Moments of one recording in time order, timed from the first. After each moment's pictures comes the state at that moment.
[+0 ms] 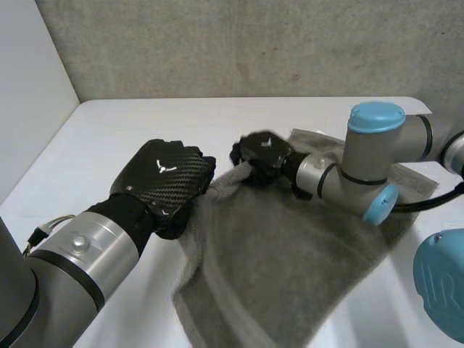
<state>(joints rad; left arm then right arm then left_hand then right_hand) 4.01 -1.58 -1.64 3.04 -1.59 3.45 2.01 -0.58 0.72 0.05 0.91 2.93 1.16 1.22 1.21 1.22 1.03 0.96 1.17 1.16 1.17 0.92</state>
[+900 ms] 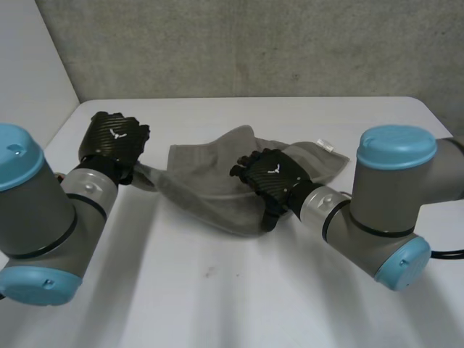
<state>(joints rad) 4.28 -1.81 -1.67 3.42 -1.66 3.70 2.10 -1.02 1.37 -0.06 1.21 2.76 1.18 1.22 1.22 1.22 1.04 0.21 0.23 0.21 0.23 0.06</state>
